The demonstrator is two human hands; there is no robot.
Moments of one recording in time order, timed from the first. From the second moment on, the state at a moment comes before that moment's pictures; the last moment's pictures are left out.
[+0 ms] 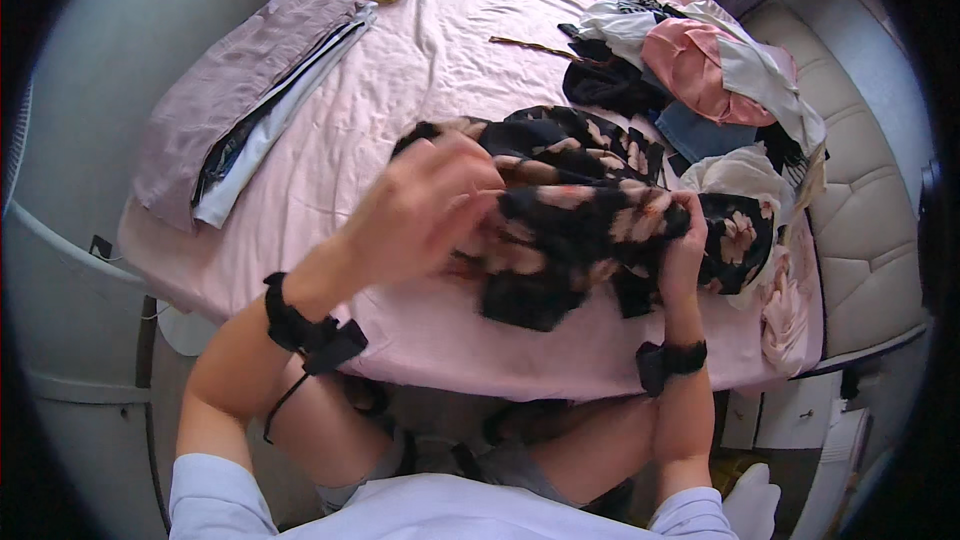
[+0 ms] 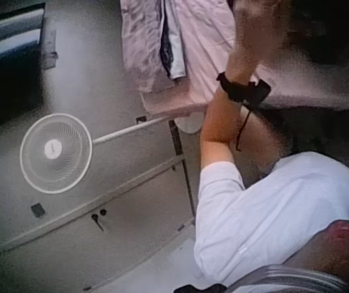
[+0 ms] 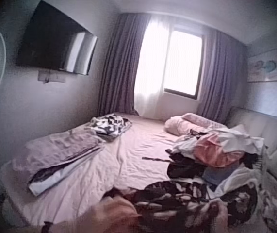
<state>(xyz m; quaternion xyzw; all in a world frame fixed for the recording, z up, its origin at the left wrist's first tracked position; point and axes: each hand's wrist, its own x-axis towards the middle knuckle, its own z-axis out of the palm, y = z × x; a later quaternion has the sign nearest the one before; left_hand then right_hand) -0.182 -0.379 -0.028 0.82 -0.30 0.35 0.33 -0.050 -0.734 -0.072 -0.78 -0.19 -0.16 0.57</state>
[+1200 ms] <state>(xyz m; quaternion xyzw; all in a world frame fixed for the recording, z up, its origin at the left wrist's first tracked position) -0.141 -0.299 -0.073 0.70 0.12 -0.06 0.70 -0.032 -0.762 -0.087 -0.63 0.08 0.21 0.74</state>
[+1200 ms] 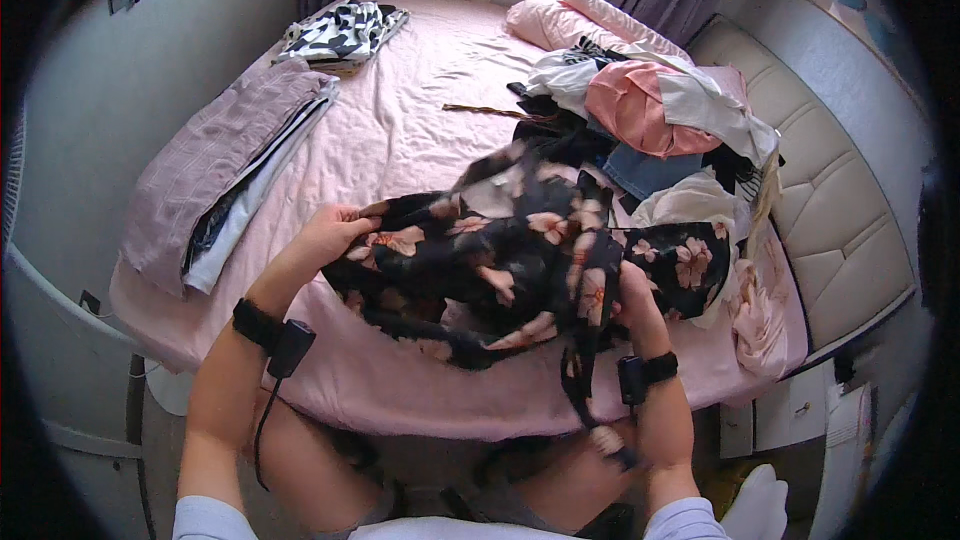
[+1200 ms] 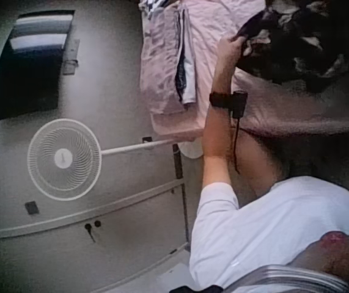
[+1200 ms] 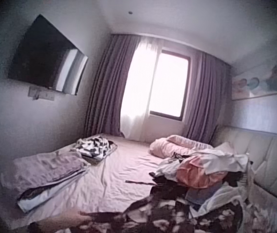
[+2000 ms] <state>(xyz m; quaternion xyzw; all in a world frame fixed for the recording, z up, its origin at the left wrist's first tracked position) -0.138 -0.329 -0.085 0.71 0.09 -0.04 0.70 -0.035 -0.768 -0.059 -0.85 -0.17 -0.01 0.49</state>
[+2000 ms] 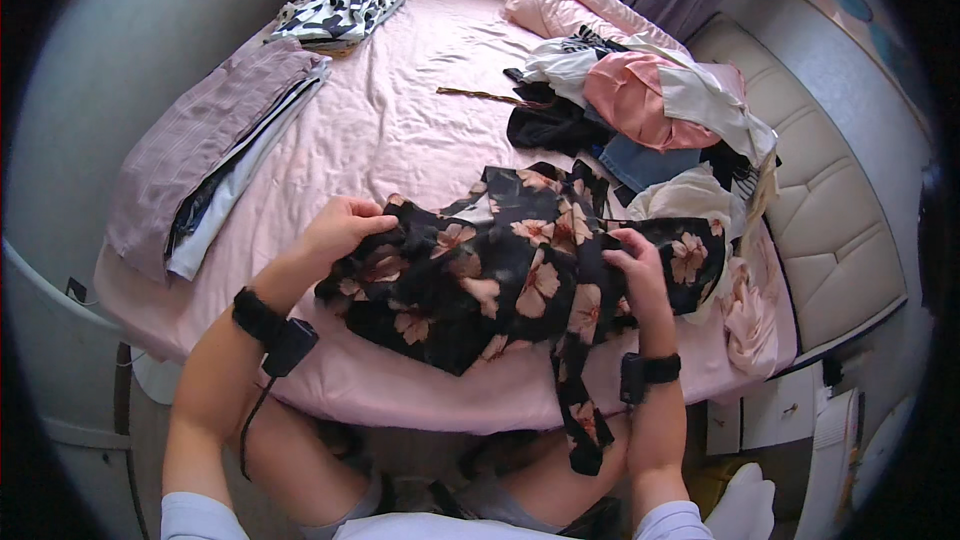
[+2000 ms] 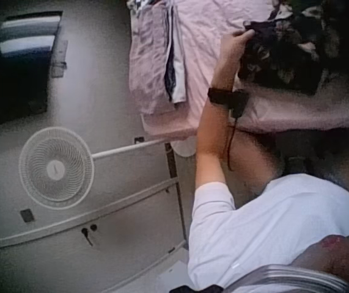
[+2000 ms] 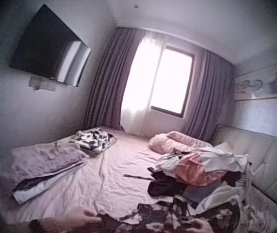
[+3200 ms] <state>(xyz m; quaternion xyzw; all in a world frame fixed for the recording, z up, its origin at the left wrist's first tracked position) -0.141 -0.338 -0.047 0.85 -0.13 0.24 0.45 0.037 -0.652 0.035 -0.84 -0.41 0.13 0.33</state>
